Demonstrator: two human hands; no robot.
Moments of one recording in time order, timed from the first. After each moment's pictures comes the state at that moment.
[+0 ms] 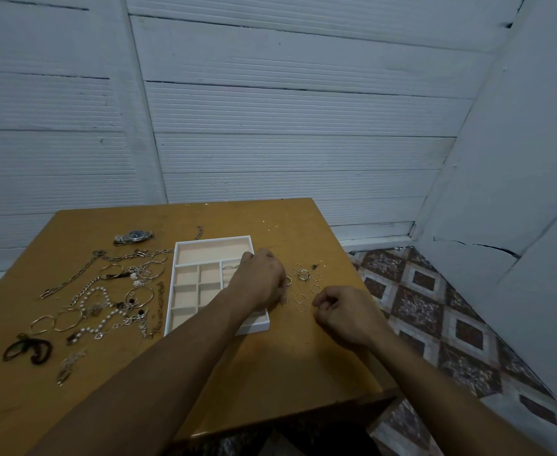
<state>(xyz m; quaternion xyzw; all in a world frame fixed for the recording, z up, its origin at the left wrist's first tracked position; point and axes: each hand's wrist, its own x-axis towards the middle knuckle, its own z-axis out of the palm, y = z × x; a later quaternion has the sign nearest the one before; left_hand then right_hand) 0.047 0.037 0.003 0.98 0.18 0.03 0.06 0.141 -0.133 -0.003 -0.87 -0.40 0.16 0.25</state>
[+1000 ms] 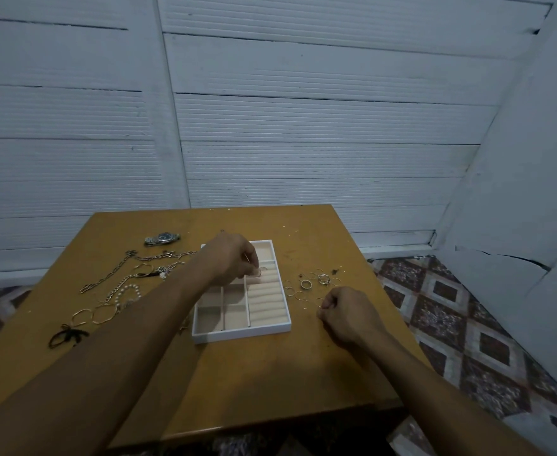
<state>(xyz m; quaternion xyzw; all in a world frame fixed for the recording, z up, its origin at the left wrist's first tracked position) -0.020 0.095 0.053 0.94 0.27 0.05 0.21 0.121 -0.101 -0.011 -0.90 -0.36 0.13 0.21</state>
